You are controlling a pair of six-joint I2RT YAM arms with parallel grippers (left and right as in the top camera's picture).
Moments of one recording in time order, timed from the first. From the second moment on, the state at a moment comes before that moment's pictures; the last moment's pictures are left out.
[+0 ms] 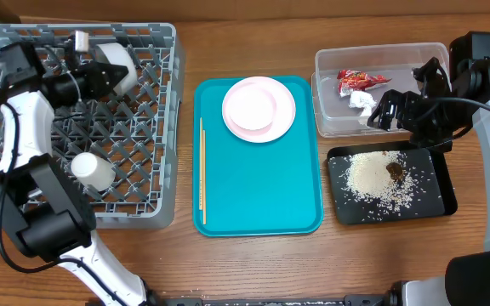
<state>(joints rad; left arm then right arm) 0.44 2.06 1.66 -0.60 1.07 0.14 -0.10 1.63 1.67 -1.46 -0.36 0.15</state>
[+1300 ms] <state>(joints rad) 0.49 2.10 1.66 -0.60 1.15 0.17 -0.10 1.63 1.67 -1.49 -0.36 0.15</state>
